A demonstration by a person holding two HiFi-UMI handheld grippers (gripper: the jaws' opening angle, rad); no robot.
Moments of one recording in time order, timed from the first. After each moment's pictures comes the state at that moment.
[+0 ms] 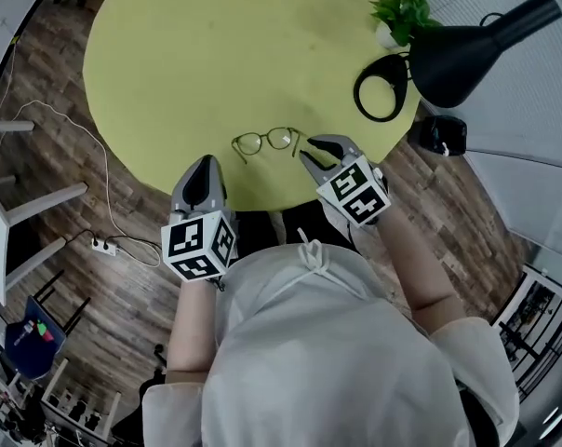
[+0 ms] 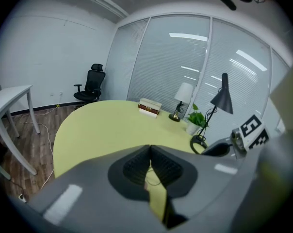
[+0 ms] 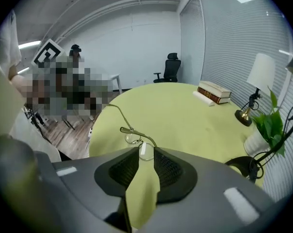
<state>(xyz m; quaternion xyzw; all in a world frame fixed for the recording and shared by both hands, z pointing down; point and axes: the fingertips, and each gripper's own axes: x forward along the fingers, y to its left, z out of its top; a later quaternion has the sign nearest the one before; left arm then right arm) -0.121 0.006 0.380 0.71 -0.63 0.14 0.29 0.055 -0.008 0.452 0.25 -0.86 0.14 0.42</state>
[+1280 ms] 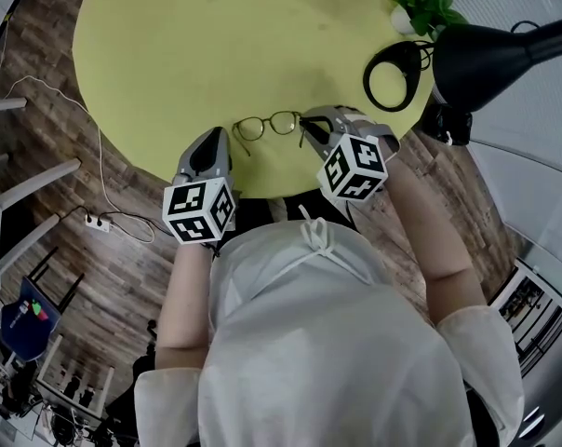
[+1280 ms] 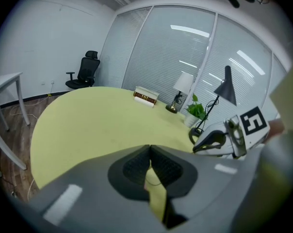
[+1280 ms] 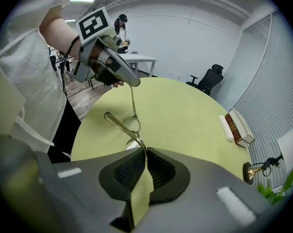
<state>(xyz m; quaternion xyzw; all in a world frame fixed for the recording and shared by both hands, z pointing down) -0.109 -0.021 0.445 0.73 -0.58 0.15 0.33 0.035 -0.033 0.483 0.08 -0.86 -0.09 0.50</state>
